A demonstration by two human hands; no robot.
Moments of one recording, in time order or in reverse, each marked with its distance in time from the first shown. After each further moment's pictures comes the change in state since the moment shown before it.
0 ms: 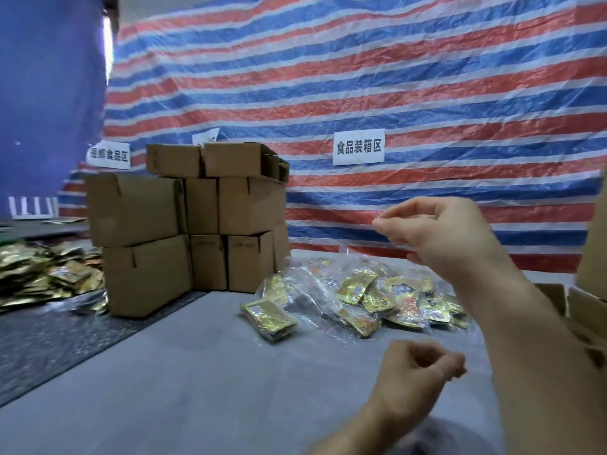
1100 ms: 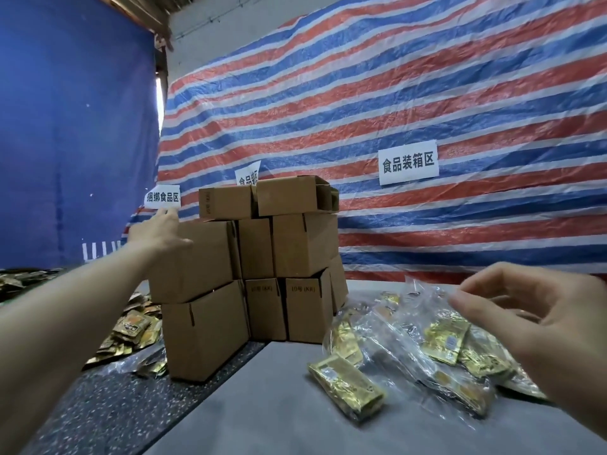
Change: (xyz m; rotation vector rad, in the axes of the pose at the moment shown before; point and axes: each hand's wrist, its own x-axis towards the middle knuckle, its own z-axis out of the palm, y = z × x) left_hand 0.036 0.110 -0.525 1.532 0.841 -0.376; right_hand 0.010 0.010 0.069 -0.019 0.018 -0.275
